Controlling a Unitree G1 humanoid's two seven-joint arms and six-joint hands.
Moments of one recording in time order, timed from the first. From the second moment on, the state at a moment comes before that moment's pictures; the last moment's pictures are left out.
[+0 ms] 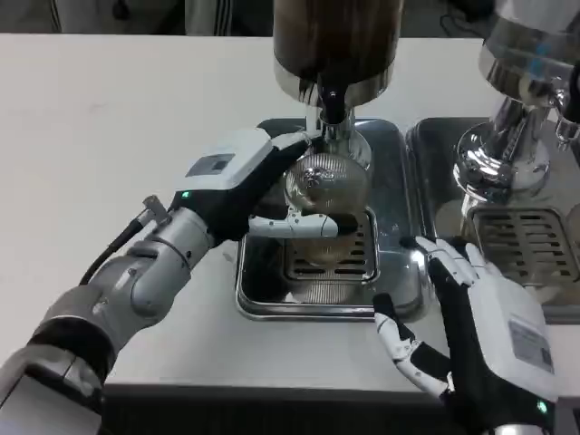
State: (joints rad) left arm -0.79 0.32 -0.42 1.23 0.64 -0.68 0.26; right arm 0.38 -0.10 0.37 -0.31 -0.88 0.16 -0.30
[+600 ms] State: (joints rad) left arm -0.62 0.48 -0.30 1.07 0.52 -0.87 0.26; right arm 0.35 -0.11 0.37 -0.30 -0.86 0.15 -0.29
